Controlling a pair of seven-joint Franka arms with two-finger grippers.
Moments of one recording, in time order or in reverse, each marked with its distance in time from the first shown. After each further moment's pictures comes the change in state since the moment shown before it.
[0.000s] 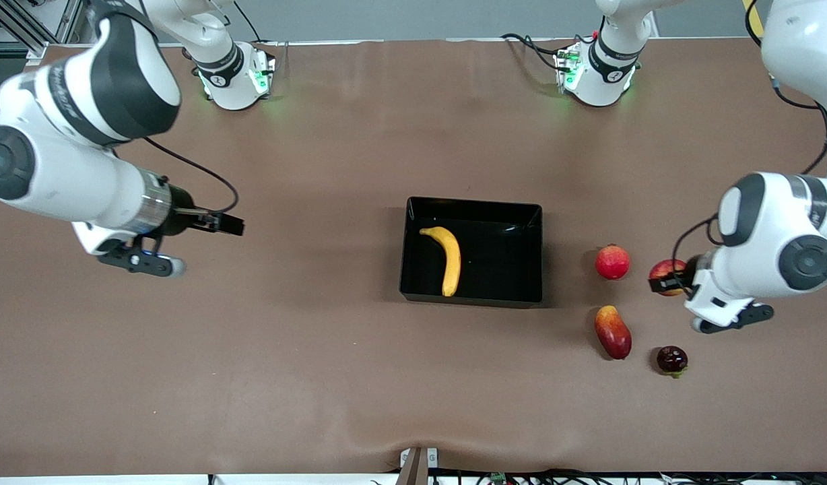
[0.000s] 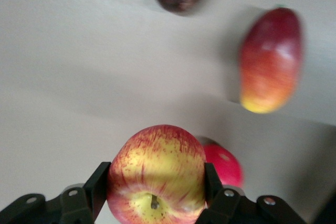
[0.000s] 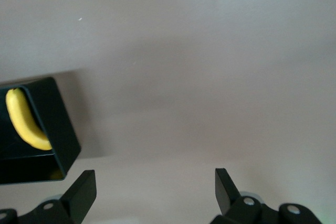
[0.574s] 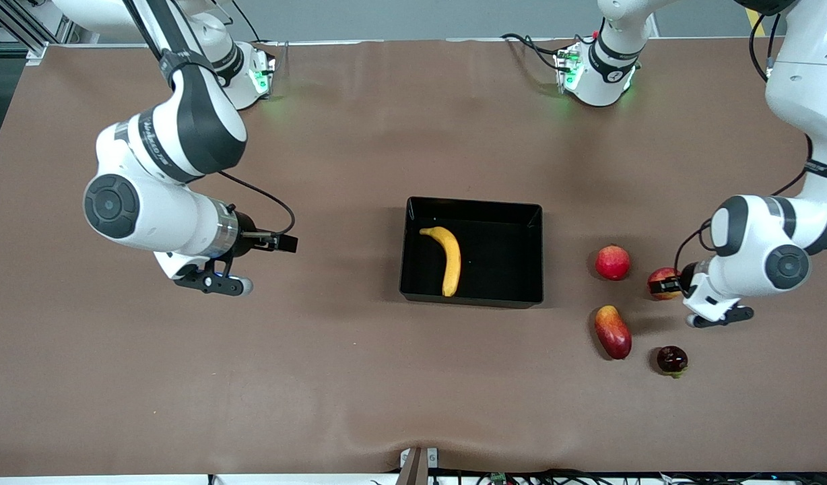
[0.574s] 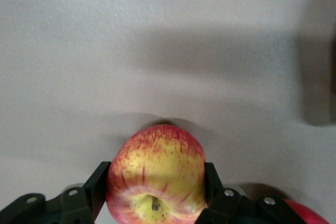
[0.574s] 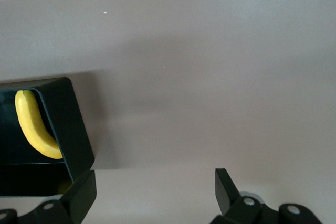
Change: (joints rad) left arm 0.106 0.074 -0.003 -0.224 0.042 0.324 0.071; right arm 0.080 0.101 0.000 0.000 0.022 0.123 0.004
